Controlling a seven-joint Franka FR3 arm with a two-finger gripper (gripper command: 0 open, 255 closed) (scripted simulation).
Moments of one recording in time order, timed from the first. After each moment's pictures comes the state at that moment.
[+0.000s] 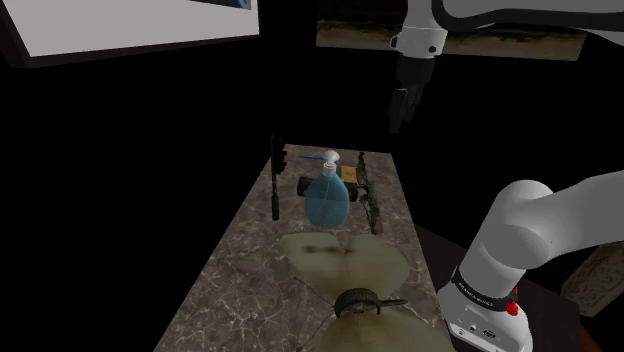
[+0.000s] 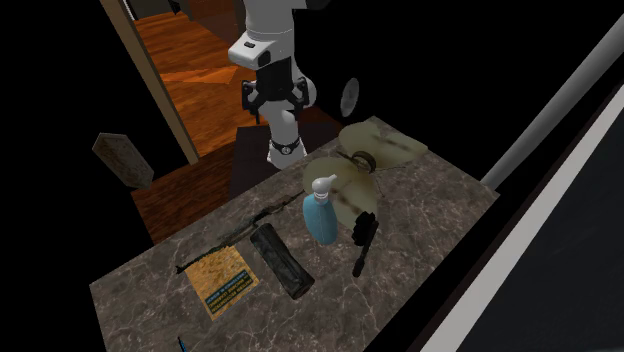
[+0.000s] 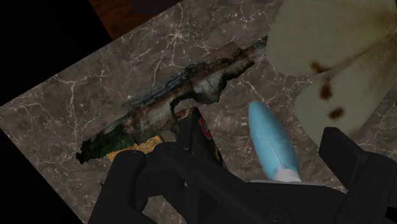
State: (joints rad) arm -0.02 -0.81 0.03 -2.32 -0.02 1.53 -0.09
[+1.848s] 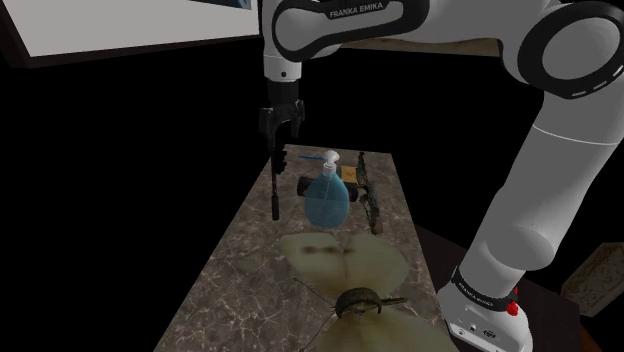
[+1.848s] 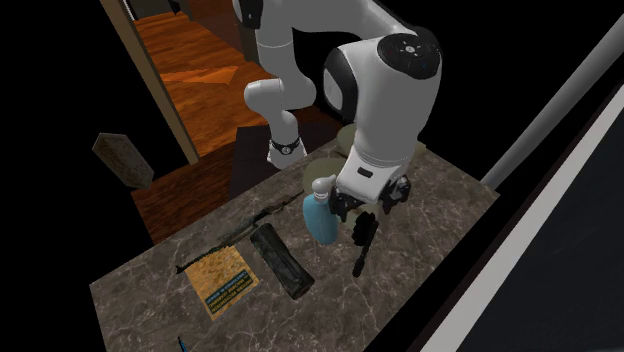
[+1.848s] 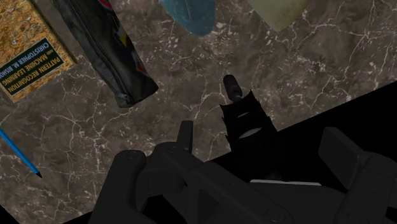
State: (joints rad) arm 0.05 0.02 0.25 -1.75 0.01 1.78 0.21
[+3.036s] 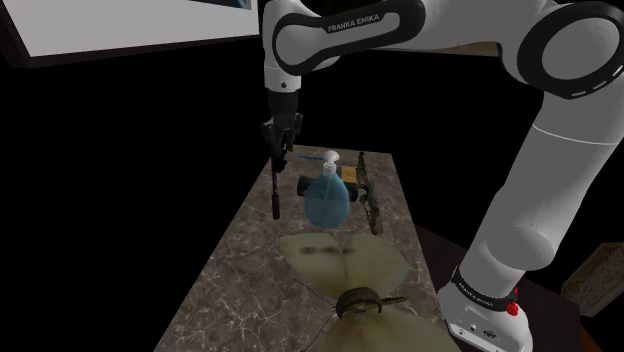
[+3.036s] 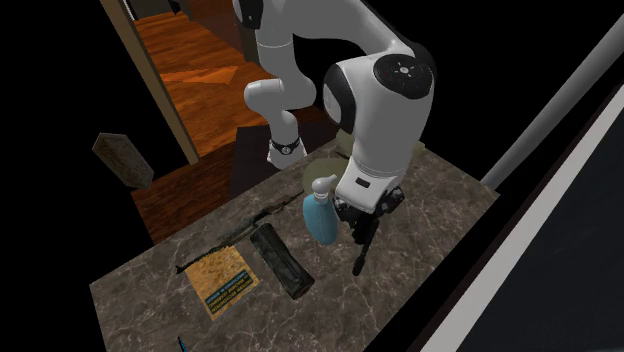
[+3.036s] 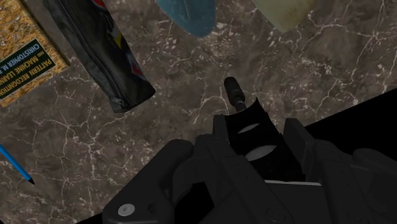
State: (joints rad) arm 0.05 0.03 0.25 -1.81 0.01 1.84 0.21
